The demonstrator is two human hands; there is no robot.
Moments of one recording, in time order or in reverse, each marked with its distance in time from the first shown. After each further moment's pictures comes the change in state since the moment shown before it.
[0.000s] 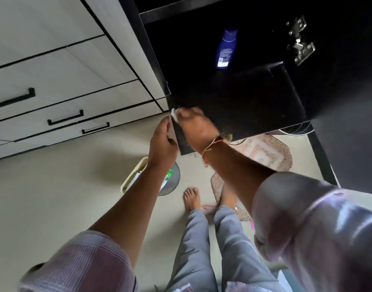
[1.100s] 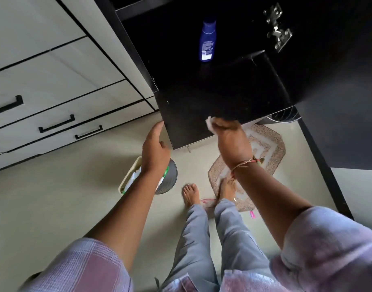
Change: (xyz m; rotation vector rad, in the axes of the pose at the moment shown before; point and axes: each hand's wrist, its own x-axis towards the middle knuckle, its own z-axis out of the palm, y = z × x) left_hand -0.025 -0.003 0.000 0.121 0.007 -0.027; right_hand -0.099 0.065 0.014 0.162 0.242 0.287
